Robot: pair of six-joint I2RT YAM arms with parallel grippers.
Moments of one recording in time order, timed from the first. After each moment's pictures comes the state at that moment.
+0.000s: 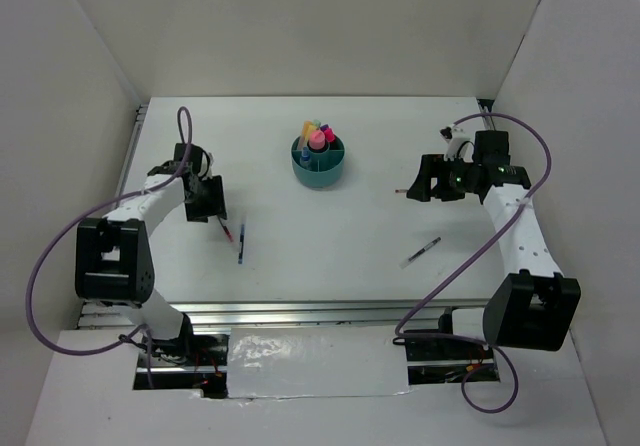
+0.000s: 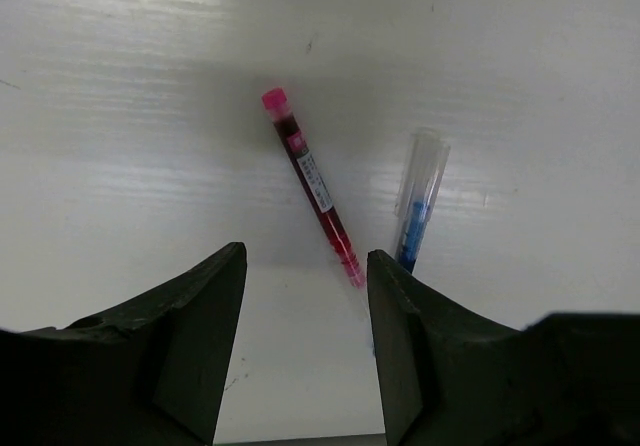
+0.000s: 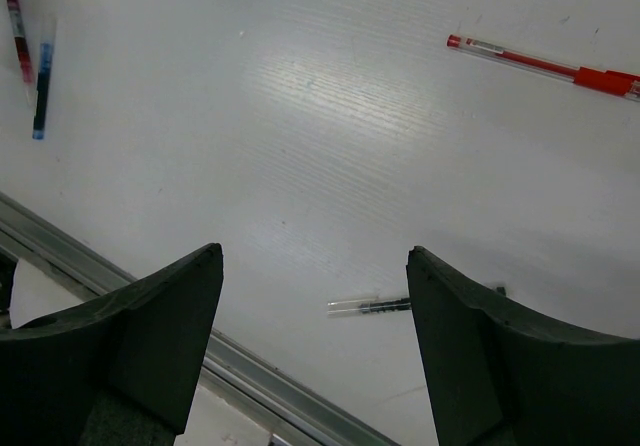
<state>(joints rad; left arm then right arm) -0.02 1.57 1.05 -0.63 0.07 -0.24 -0.12 1.30 1.12 -0.73 -0.58 -0.10</state>
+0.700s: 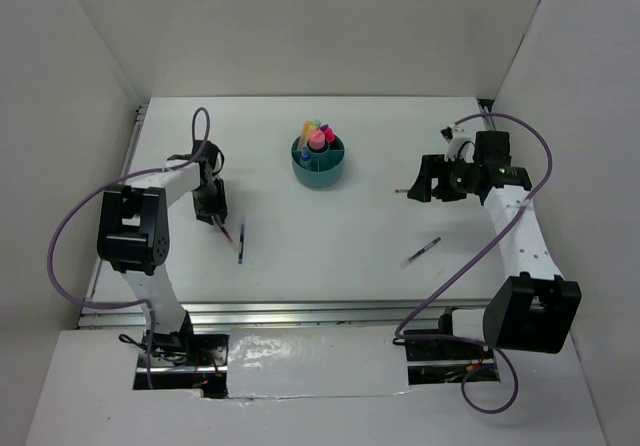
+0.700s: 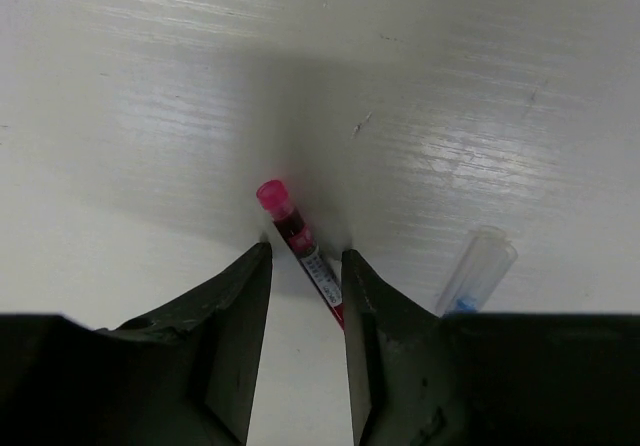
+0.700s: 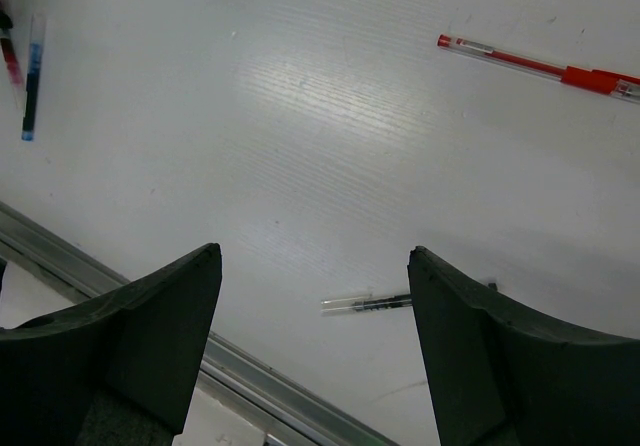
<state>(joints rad) -0.06 1.85 1.22 -0.71 -0.05 -0.30 -0.12 1.29 1.12 -0.73 -0.56 -0.10</state>
